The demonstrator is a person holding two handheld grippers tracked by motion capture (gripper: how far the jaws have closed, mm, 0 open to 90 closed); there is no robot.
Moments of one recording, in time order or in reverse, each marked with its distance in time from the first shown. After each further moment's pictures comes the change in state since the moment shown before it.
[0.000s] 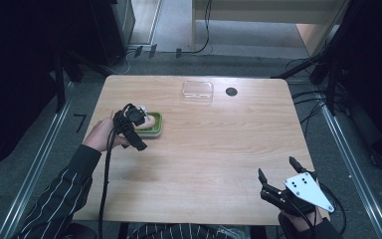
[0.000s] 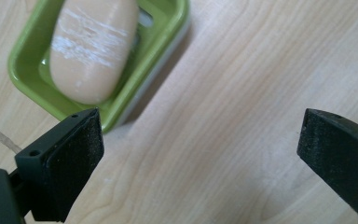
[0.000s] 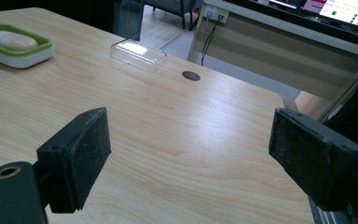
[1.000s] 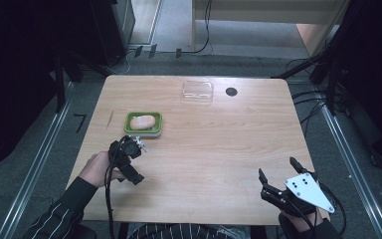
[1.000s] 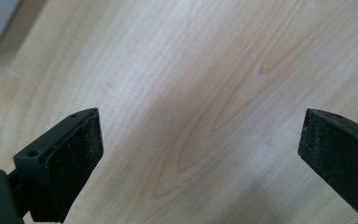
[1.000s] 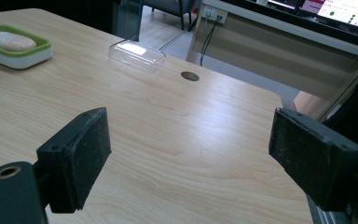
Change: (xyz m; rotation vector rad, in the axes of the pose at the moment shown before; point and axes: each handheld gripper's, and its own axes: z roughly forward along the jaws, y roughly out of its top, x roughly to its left) left arm -0.066 -0.057 0.016 0.027 -0.042 -0.022; right arm 0.000 0.000 -0.001 -0.002 -0.005 0.000
